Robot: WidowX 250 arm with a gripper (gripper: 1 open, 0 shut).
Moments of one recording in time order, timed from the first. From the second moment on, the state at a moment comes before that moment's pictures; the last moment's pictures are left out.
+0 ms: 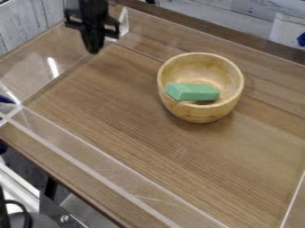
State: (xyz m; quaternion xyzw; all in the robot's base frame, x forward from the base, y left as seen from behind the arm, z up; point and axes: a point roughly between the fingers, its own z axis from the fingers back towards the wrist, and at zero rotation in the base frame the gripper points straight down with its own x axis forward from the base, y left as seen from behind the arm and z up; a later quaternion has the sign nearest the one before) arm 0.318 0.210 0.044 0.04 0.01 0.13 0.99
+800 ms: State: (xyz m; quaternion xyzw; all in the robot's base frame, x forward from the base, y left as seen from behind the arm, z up) arm 0.330 0.210 0.024 0.06 0.01 0.13 0.99
